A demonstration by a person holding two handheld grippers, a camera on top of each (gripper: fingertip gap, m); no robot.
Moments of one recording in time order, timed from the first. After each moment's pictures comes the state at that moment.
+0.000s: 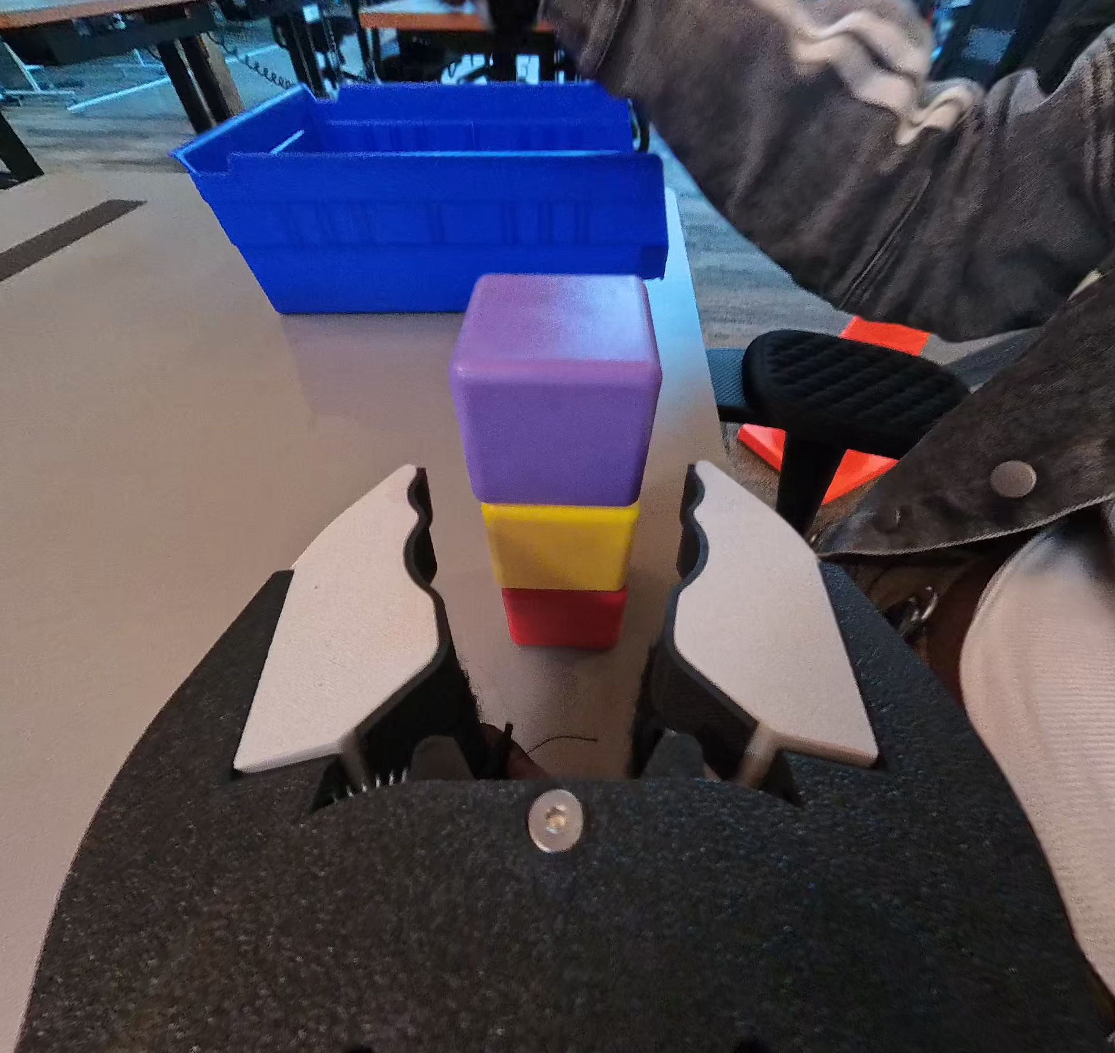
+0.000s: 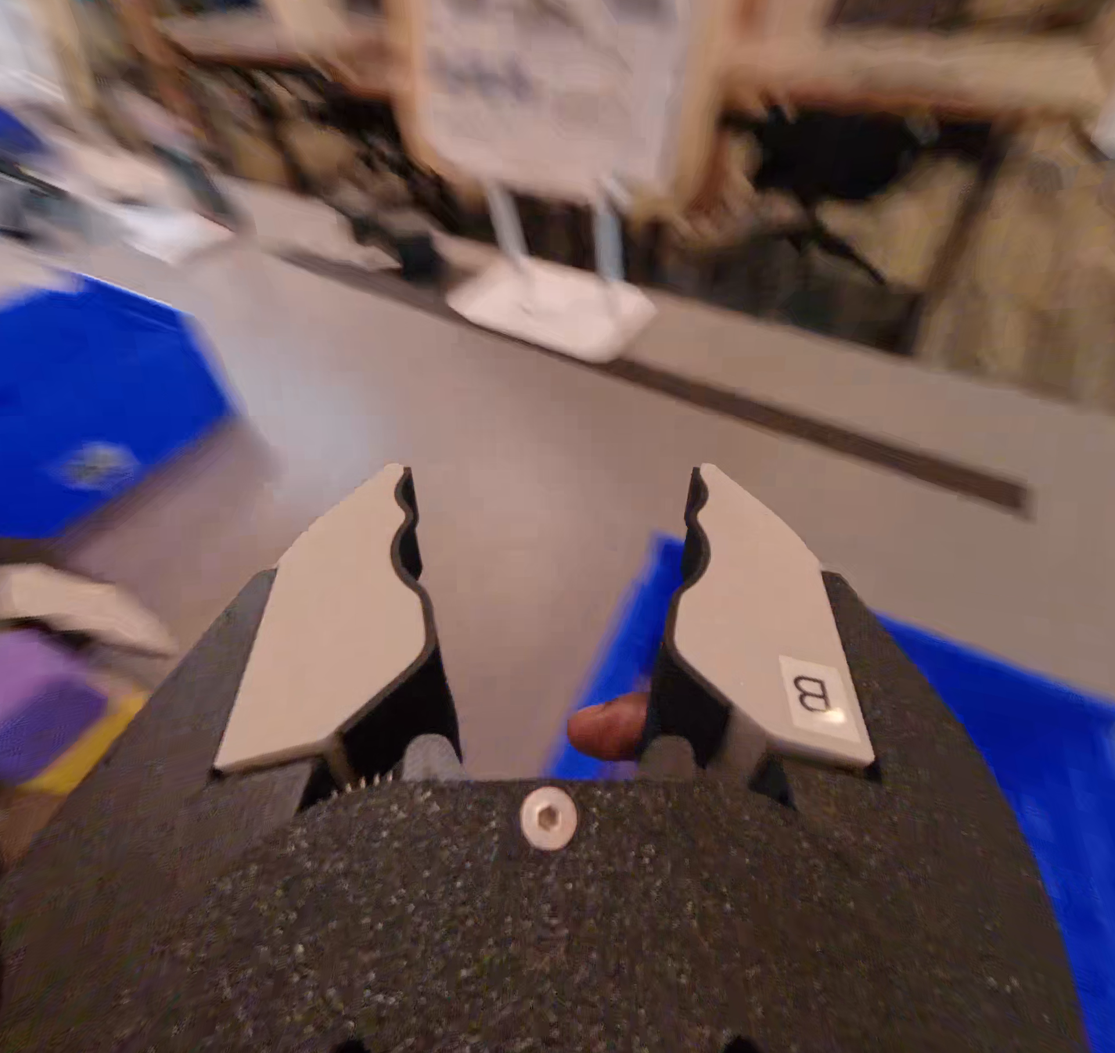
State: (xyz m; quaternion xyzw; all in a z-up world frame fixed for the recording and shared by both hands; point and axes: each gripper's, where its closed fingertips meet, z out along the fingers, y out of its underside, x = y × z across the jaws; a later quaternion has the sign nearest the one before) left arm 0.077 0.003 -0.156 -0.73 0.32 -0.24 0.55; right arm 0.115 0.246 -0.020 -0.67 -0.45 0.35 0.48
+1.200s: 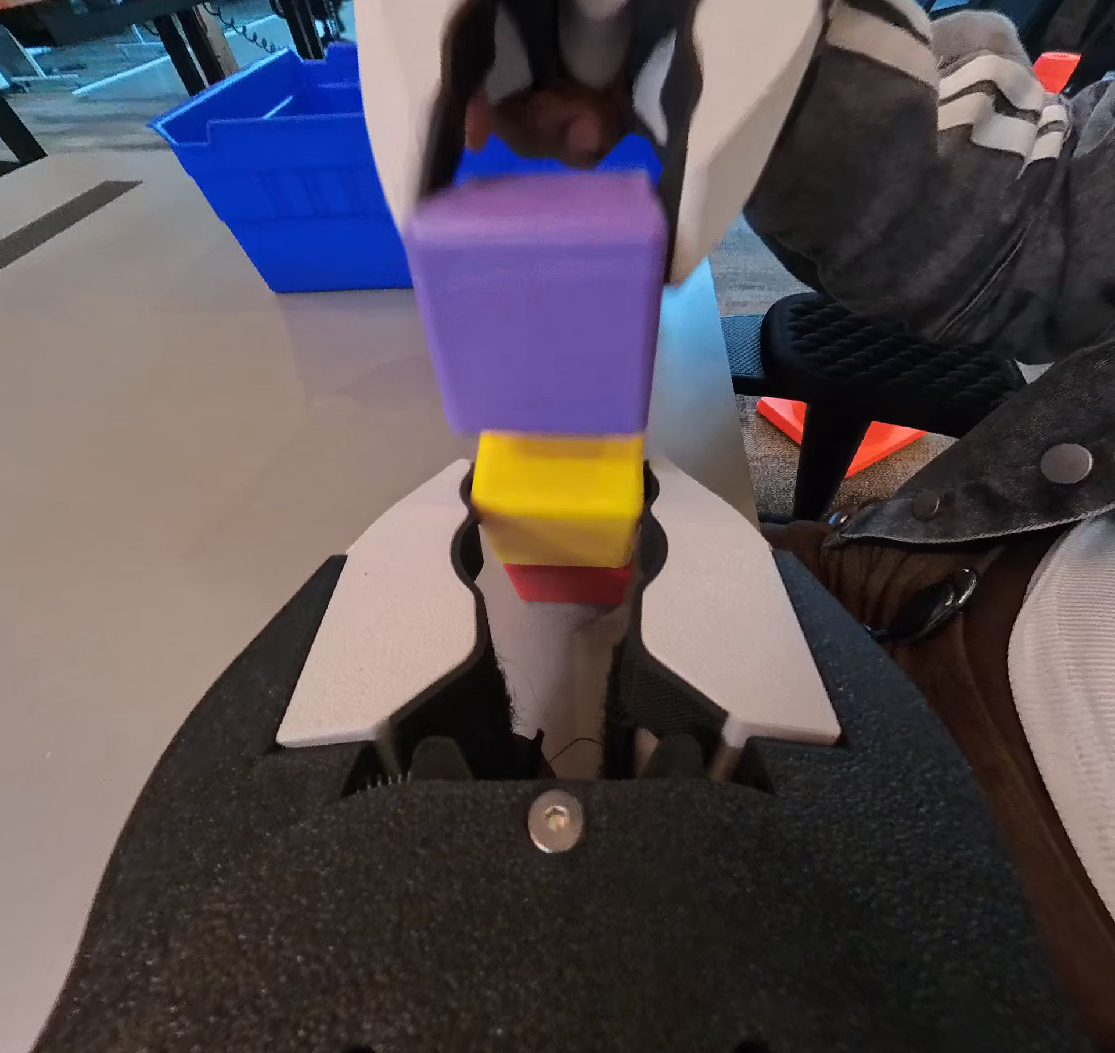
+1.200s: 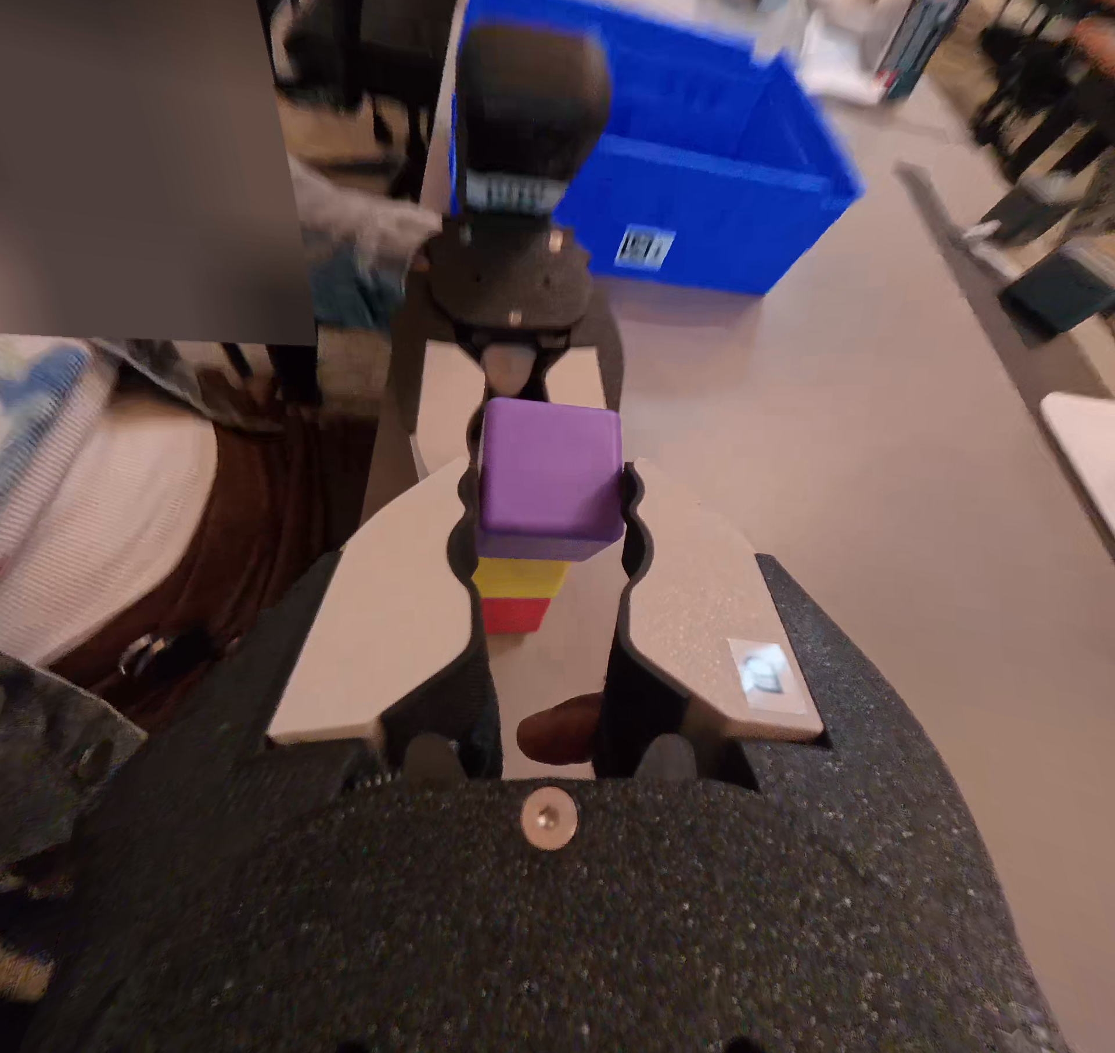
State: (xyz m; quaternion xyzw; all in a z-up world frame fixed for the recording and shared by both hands) left arm 0.080 0.005 -0.168 -0.74 0.33 -0.22 0.54; right arm 0.069 -0.003 -0.096 -0.34 -0.79 0.41 0.30
